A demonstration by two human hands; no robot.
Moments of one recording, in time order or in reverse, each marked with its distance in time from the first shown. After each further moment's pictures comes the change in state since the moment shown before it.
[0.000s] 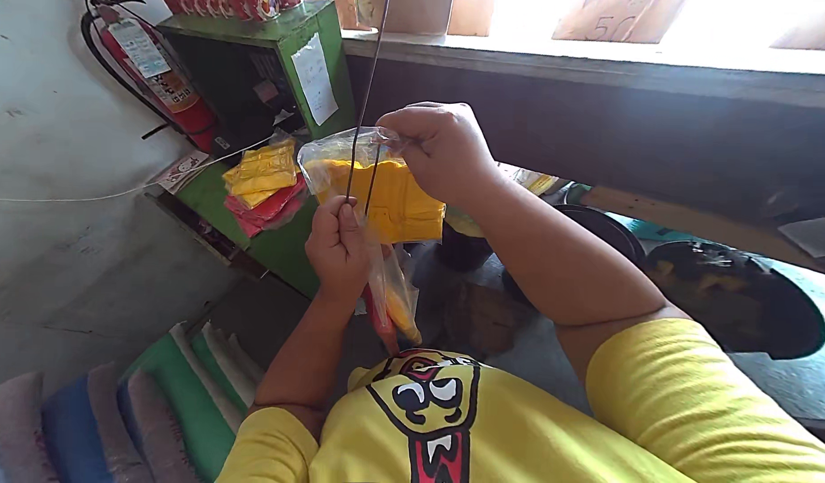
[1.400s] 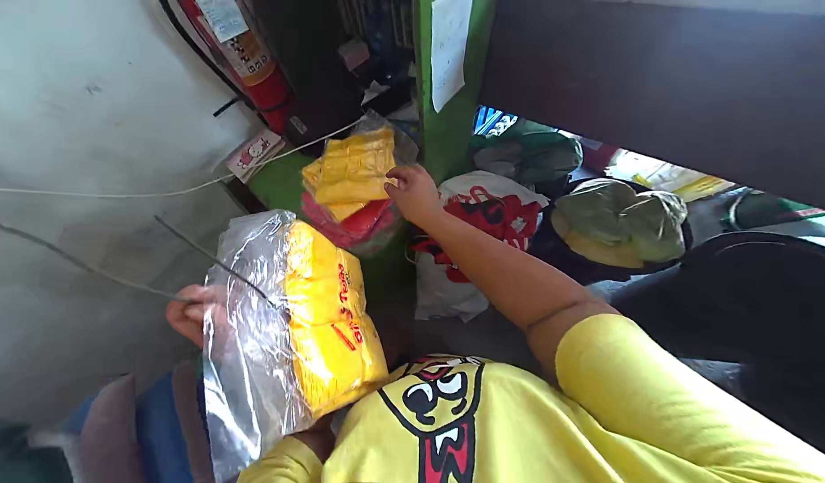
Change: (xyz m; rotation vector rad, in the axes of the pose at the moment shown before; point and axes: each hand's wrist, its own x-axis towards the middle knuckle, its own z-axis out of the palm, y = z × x) left_hand 0.093 -0.212 -0.273 -0.829 0.086 -0.346; right_hand 0.107 0.154 0.364 0.269 -0.258 0.690
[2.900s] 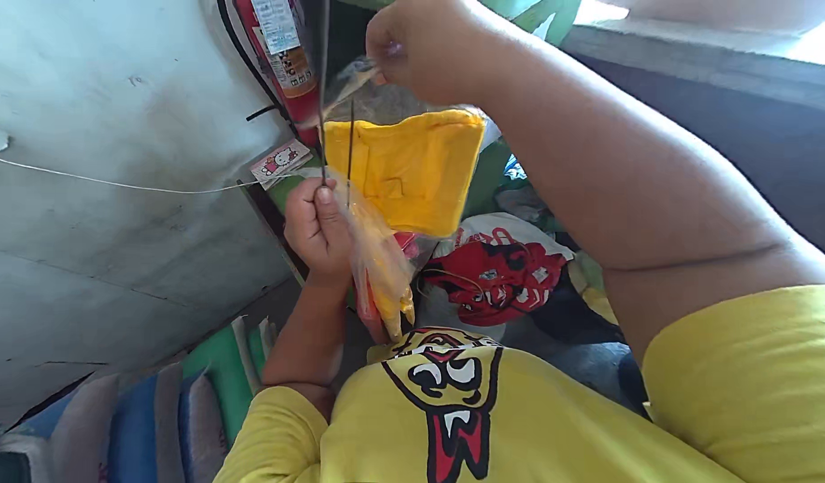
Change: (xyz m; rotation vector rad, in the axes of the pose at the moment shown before) left_hand 0.101 -0.119 0.042 0.941 0.103 0.642; right_hand 0.091 -0.225 -0.096 -0.610 -0.244 -0.570
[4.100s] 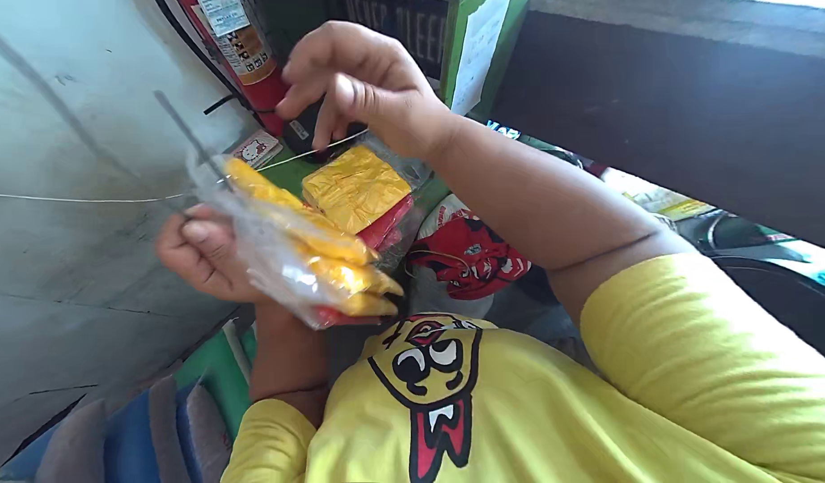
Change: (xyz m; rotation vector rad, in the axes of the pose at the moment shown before) left_hand 0.011 0.004 -0.047 -0.105 0.098 -0.082; right_hand -0.020 0.008 0.082 1.150 0.197 -0.618
